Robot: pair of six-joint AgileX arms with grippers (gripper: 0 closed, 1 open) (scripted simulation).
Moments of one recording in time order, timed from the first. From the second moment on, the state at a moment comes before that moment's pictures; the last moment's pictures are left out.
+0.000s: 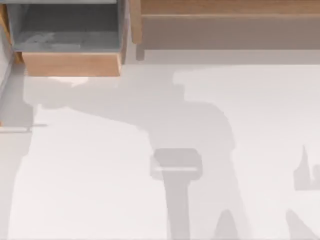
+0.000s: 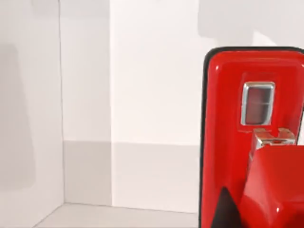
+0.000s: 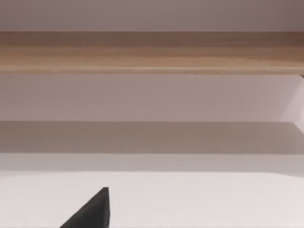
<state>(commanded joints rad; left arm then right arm) 0.18 2.26 2.33 -1.32 -0.13 0.26 0.00 0.00 0.00 0.00 0.00 0.00</state>
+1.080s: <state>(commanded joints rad) 0.33 2.61 2.50 -1.43 0.00 0.37 0.00 0.00 0.00 0.00 0.00 0.00</state>
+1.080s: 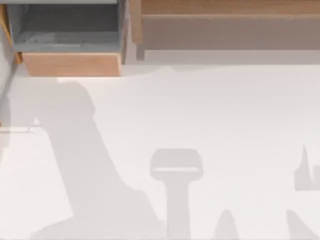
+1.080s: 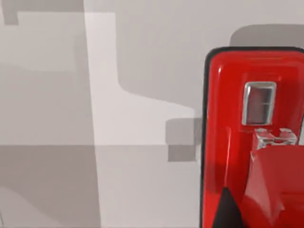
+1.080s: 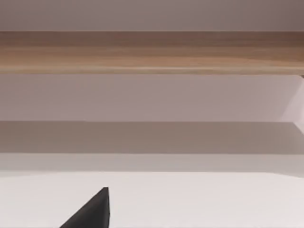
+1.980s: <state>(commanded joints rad) 0.33 2.60 2.47 -1.40 0.00 0.37 0.00 0.00 0.00 0.00 0.00 0.00</state>
